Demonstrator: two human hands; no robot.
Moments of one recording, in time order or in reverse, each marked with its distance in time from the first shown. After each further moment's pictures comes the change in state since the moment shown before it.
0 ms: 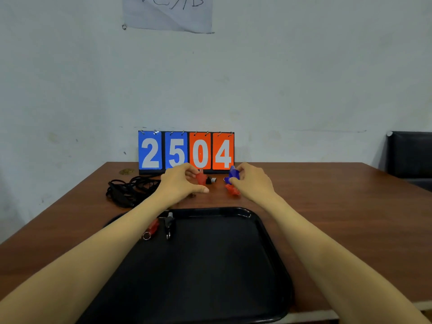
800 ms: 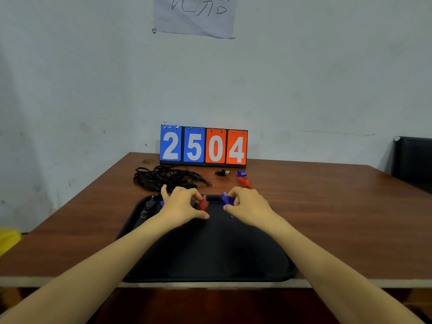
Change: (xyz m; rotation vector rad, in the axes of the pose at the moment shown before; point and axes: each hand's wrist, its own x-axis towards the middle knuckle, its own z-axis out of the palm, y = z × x) left_hand -0.089 -0.026 -0.013 0.332 -0.105 -0.059; right_hand -0.088 -0.041 0.015 -0.026 -0.301 -0.085
